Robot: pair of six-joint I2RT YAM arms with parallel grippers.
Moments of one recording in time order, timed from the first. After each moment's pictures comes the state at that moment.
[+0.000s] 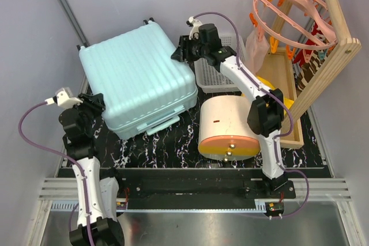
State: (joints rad) left arm 0.35 0.63 0.55 -0.03 0.23 -0.51; right arm 0.53 2.16 2.09 -0.33 -0.37 0.32
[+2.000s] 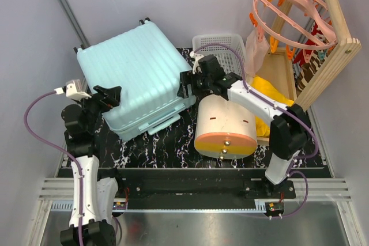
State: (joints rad) left arm 0.25 0.66 0.60 0.01 0.37 -0.53; right arm 0.65 1.74 1.48 -0.35 -0.21 0.35
